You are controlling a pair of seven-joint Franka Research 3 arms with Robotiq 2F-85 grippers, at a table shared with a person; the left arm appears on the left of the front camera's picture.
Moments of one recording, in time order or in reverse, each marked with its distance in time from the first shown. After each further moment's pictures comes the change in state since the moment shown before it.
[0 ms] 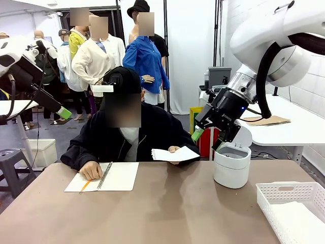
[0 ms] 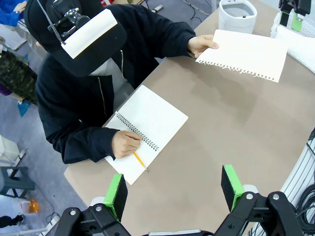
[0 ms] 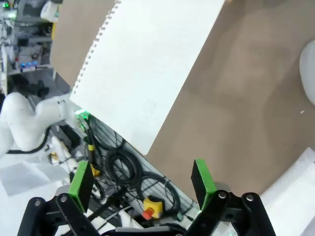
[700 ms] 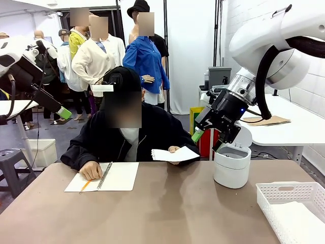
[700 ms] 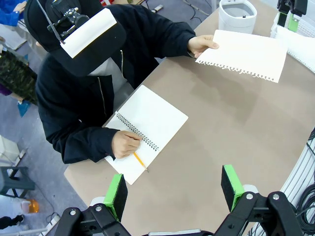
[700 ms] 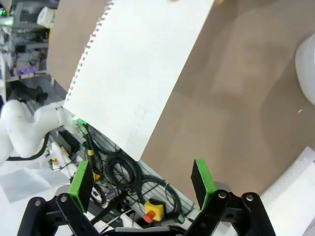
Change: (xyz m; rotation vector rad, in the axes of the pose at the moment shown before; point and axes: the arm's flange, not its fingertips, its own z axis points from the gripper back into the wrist) left arm 0.000 0.000 0.000 0.000 0.000 0.000; right arm 0.003 -0.005 -0.005 -0.010 -0.009 -0.032
